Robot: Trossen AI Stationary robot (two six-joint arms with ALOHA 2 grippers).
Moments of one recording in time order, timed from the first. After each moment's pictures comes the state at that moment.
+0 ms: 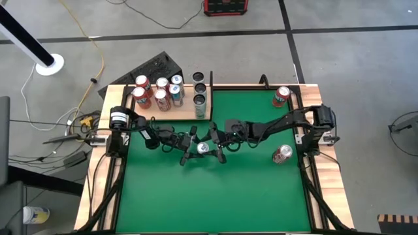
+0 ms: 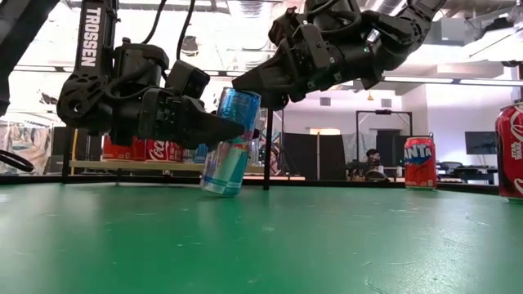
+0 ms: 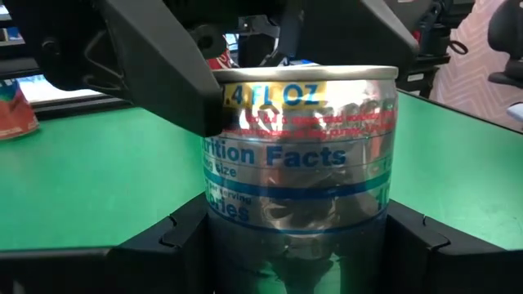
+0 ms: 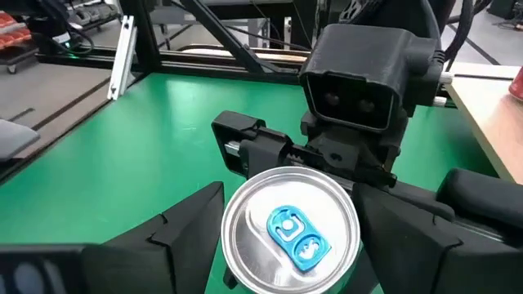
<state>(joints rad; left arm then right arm) 0.14 1.98 0.43 1.56 0.41 0.06 -0.05 1.79 0.92 0.58 -0.27 -0.07</state>
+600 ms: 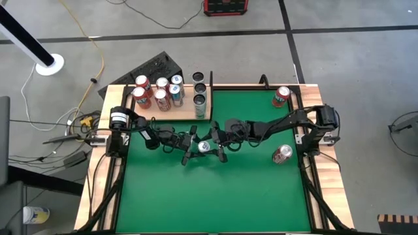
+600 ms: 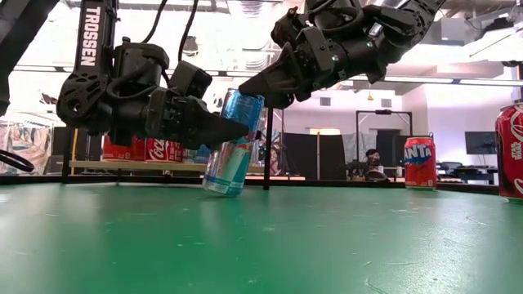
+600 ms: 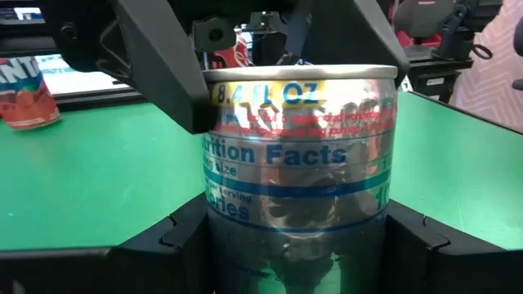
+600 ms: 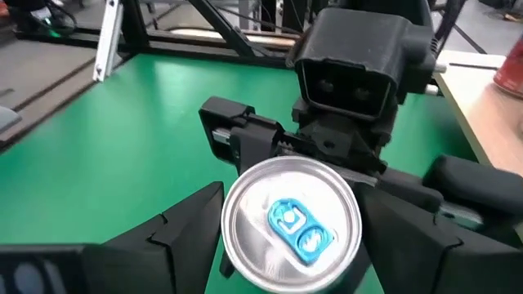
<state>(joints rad) 0.14 1.98 0.44 1.56 0.34 0.04 -0.03 1.75 0.92 0.45 -0.24 -0.10</state>
